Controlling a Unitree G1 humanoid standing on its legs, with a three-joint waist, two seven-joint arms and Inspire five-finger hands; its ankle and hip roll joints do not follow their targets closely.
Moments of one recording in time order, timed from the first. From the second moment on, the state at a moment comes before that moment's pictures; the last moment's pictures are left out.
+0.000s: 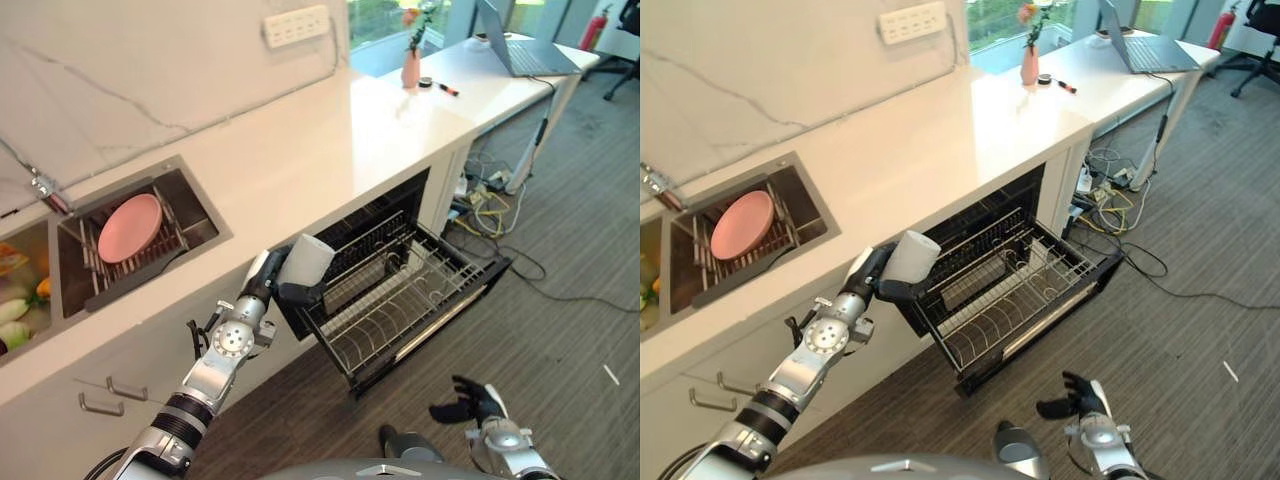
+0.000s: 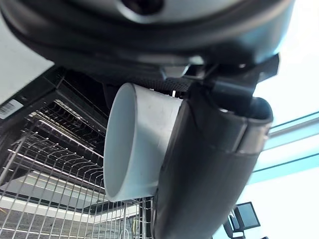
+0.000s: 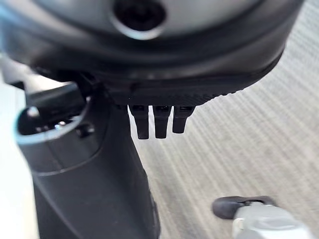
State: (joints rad) left arm -0.17 0.40 -0.35 0.26 -0.11 -0.02 0.13; right arm 0.04 -0.33 0.10 0.83 0.14 0.01 -0.14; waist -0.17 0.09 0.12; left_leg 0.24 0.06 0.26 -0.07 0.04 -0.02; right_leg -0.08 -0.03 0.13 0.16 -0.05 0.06
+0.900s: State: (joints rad) left arm -0.13 0.33 -0.27 0.28 -0.11 -0.06 0.19; right arm 0.03 -0.38 -0.04 0.12 0.32 -0.14 -0.17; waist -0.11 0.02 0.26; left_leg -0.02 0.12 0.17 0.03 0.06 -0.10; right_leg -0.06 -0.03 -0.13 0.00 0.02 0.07
